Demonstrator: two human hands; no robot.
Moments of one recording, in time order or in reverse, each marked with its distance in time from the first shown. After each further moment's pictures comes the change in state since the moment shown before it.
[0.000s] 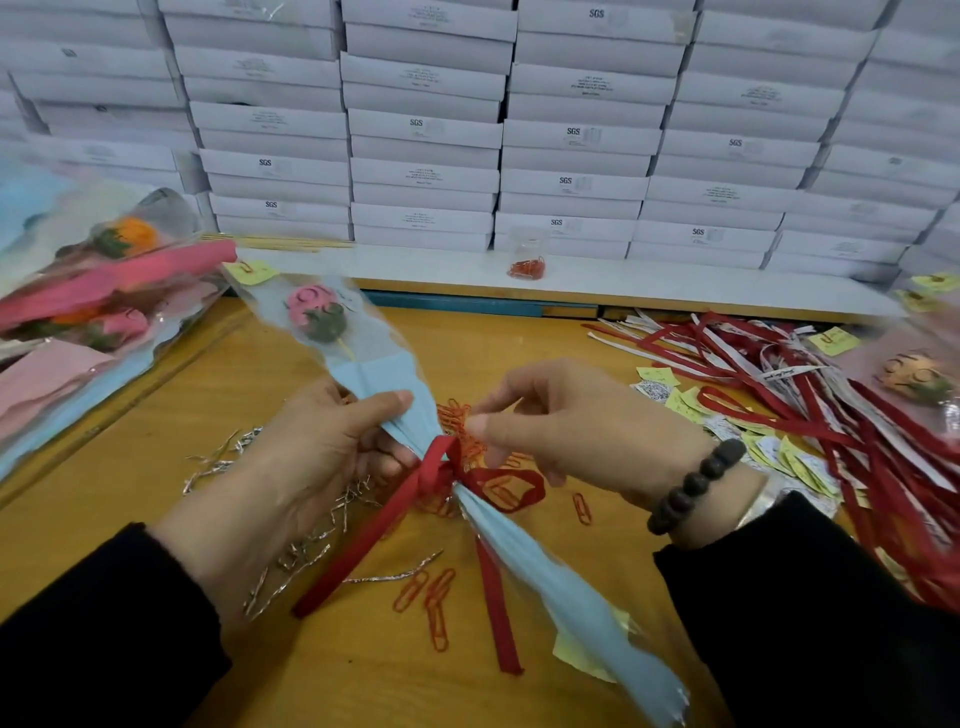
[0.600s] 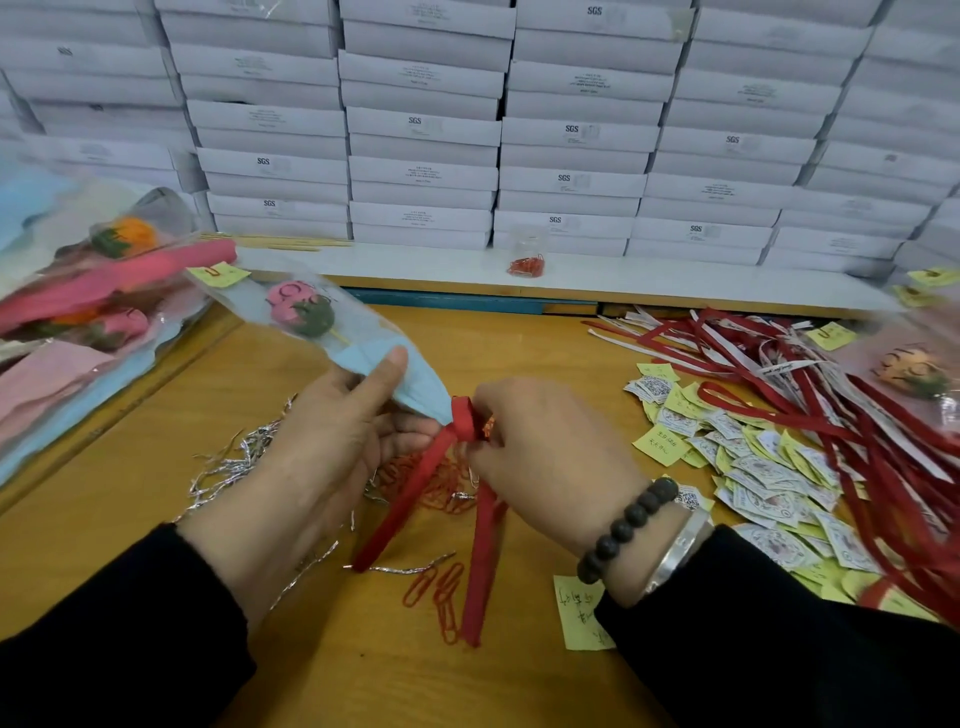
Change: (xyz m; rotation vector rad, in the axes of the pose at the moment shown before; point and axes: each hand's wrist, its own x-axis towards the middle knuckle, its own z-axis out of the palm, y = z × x) left_hand 0.003 -0.003 0.009 -0.160 0.021 0.079; right_hand 0.004 -0.008 0.037 -0.495 0.281 -0.134
